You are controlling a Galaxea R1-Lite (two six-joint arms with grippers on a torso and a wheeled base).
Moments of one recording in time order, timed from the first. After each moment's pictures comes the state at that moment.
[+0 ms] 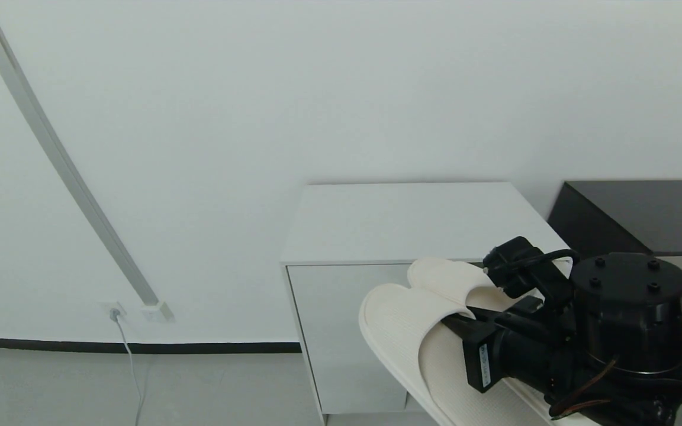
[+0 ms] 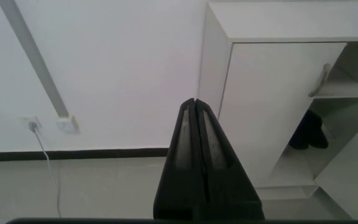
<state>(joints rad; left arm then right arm) 0.00 0.00 0.00 0.00 0.01 0.00 0.88 1.56 -0.62 -0.62 -0.28 0.13</state>
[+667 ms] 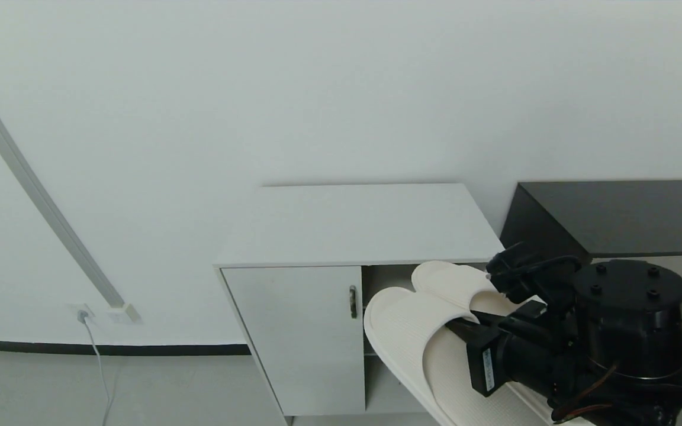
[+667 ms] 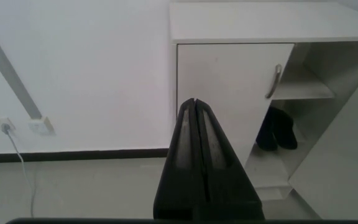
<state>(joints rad) 0.00 0.00 0.00 0.00 0.01 0.00 0.88 1.56 -0.59 -0.64 -0.28 0.12</state>
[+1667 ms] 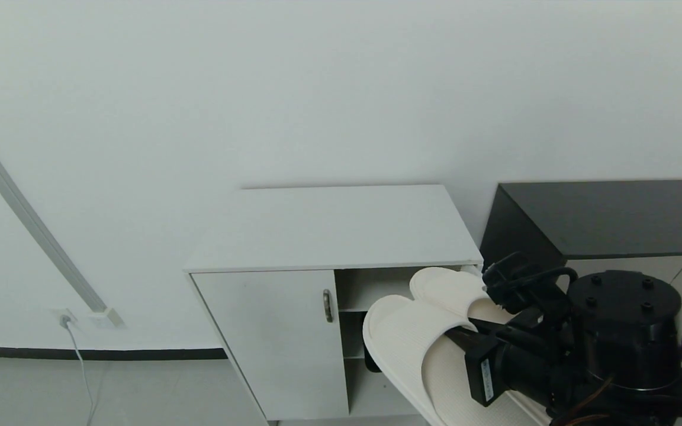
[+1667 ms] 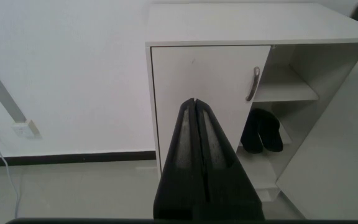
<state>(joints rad) 0.00 0.00 0.00 0.00 0.01 0.00 0.88 1.58 -0.56 -0.68 -0.28 0.11</state>
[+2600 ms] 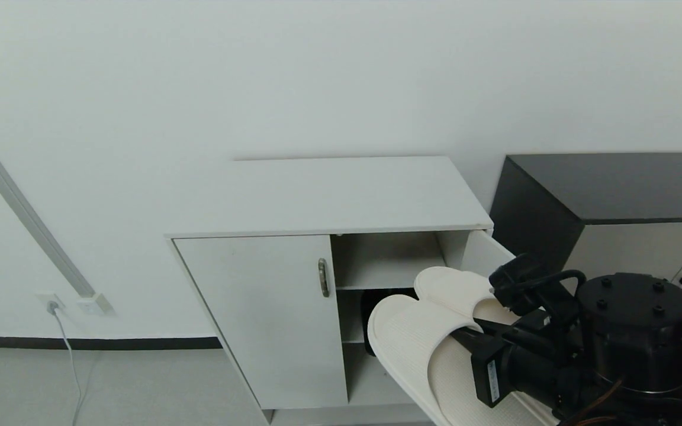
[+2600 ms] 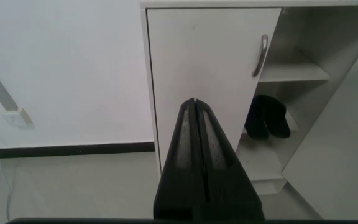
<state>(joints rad) 0.00 0.00 0.00 0.00 0.01 0.00 0.88 1.57 -0.53 -0.70 -0.28 0.10</state>
